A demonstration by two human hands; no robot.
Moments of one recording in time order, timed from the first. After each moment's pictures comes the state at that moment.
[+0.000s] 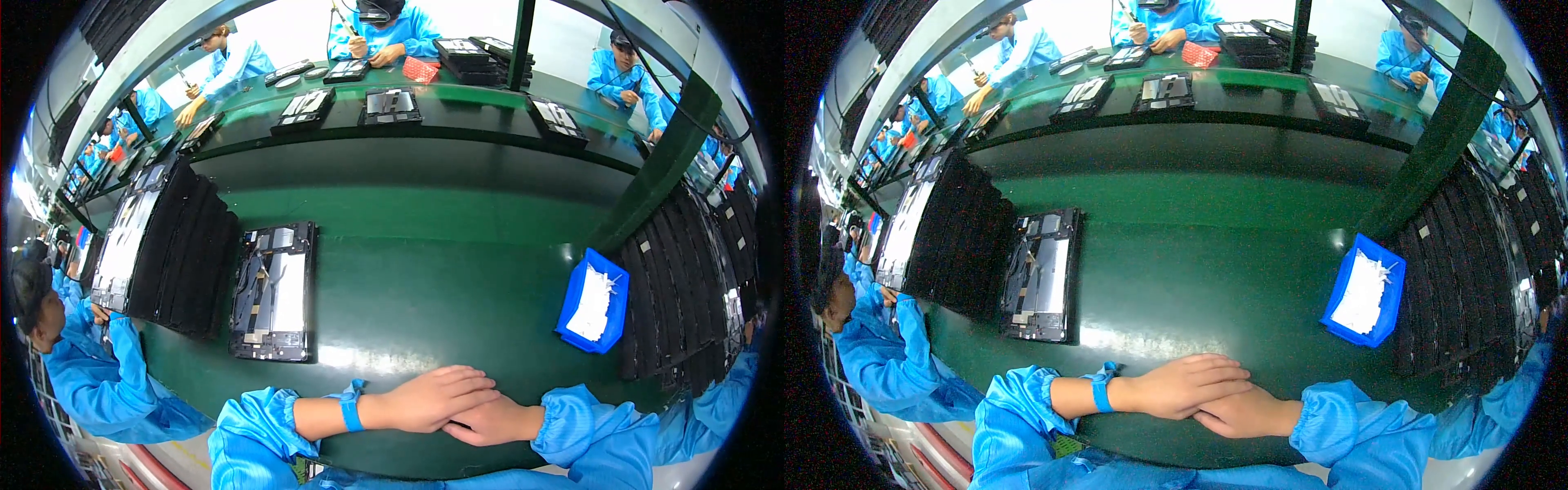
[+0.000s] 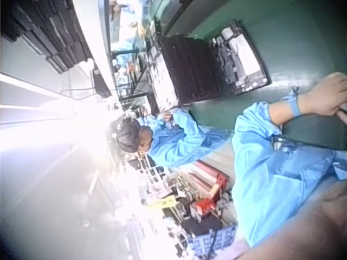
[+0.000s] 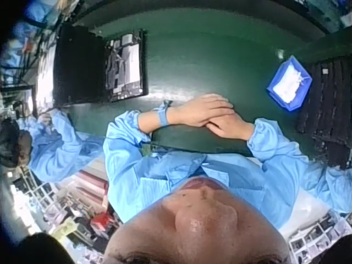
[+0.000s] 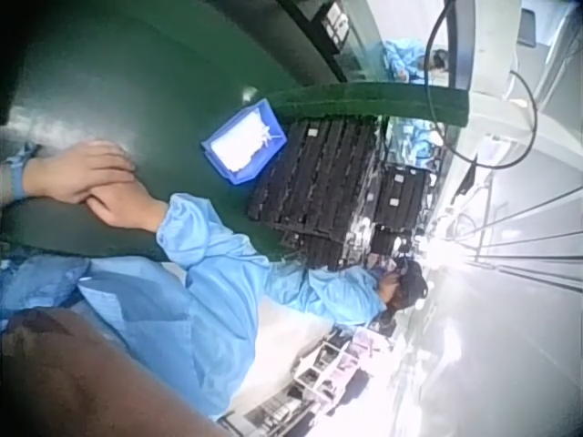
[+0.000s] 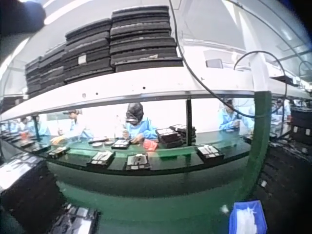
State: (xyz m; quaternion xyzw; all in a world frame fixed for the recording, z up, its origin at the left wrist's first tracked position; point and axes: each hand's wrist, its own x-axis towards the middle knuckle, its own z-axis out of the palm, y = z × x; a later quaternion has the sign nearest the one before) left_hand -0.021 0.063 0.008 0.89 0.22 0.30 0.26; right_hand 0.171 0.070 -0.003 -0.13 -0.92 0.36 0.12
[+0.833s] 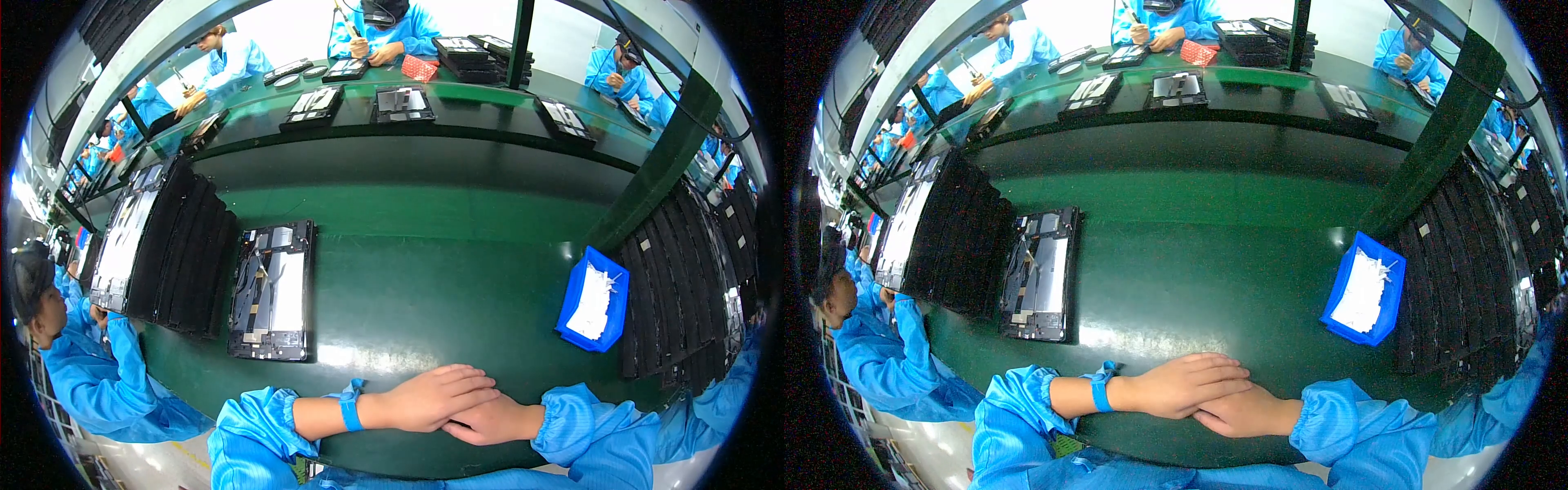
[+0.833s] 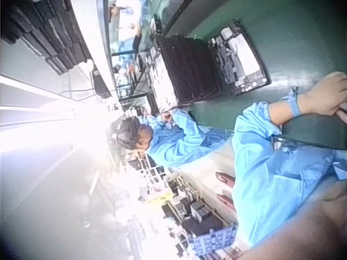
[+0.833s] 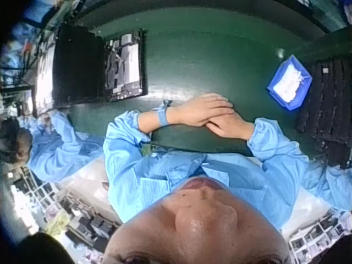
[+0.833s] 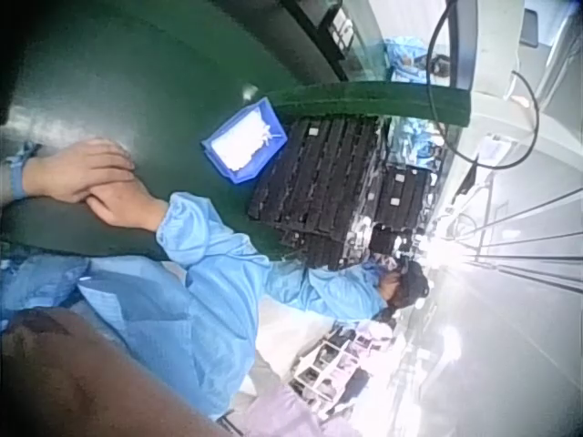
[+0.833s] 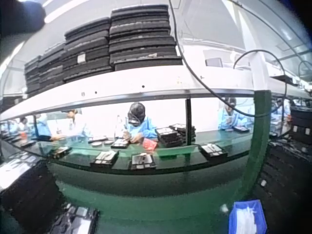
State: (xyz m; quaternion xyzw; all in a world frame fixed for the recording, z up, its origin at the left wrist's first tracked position) left_hand -0.020 0.063 0.010 0.89 0.22 0.30 0.25; right_hand 0.171 0.071 -0.003 -0.12 -0.92 0.36 0.10
